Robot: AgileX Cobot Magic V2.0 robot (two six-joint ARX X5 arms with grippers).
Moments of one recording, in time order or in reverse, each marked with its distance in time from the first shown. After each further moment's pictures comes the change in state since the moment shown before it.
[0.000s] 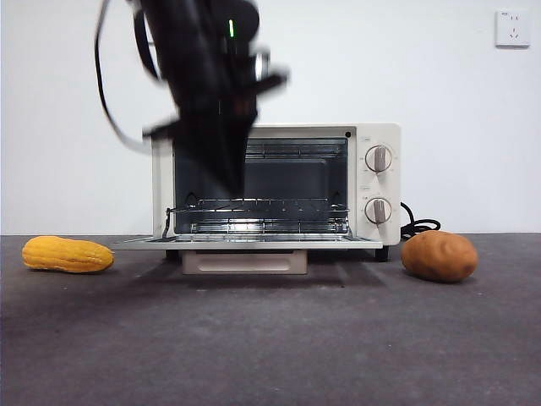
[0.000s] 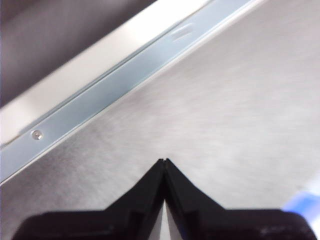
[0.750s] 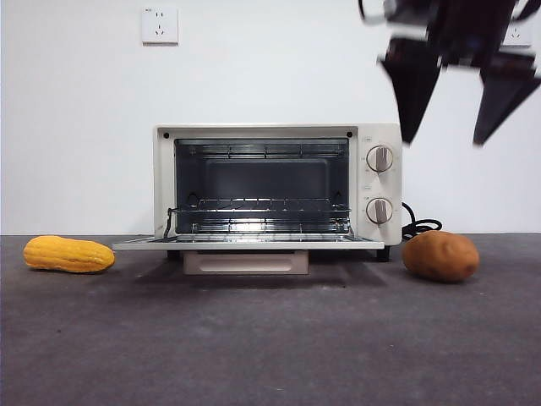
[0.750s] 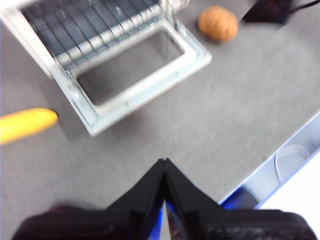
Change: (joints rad) left arm -0.023 -0.723 -0.001 -0.250 -0.174 -0.001; right arm -0.054 0.712 -0.003 0.326 0.028 -0.219
